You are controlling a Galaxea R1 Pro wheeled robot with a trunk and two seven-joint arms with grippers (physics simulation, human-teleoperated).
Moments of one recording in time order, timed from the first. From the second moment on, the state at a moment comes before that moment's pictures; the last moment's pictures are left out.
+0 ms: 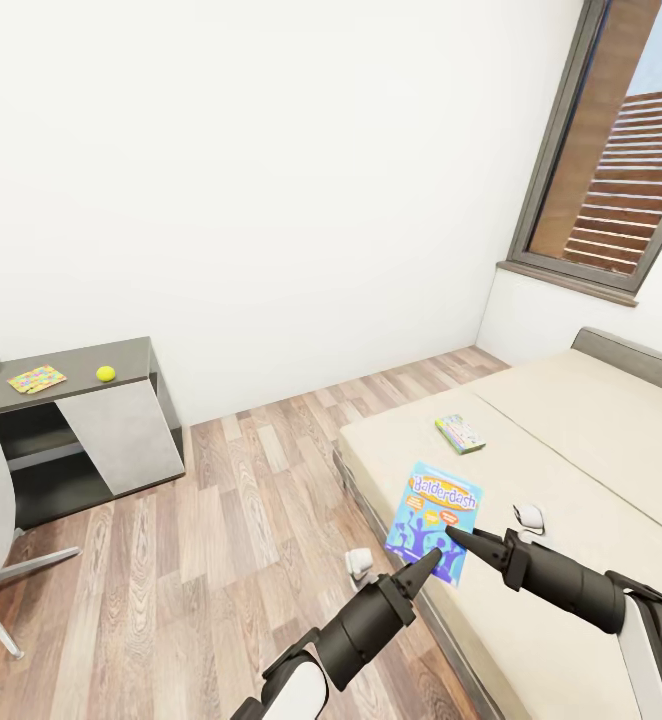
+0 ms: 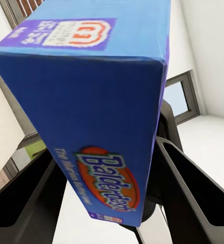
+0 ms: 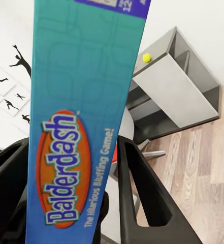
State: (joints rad) left arm -0.24 -0.17 -0.64 -1.18 1.10 0.11 -0.61; right arm -0.20 -0.09 -0.38 -1.61 -0.27 0.83 1.28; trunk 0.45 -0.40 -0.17
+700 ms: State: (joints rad) left arm -0.24 -0.17 -0.64 -1.19 1.09 0.11 -0.61; right arm -0.20 -0.10 -0.38 -1.61 -0.28 0.83 1.28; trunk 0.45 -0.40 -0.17
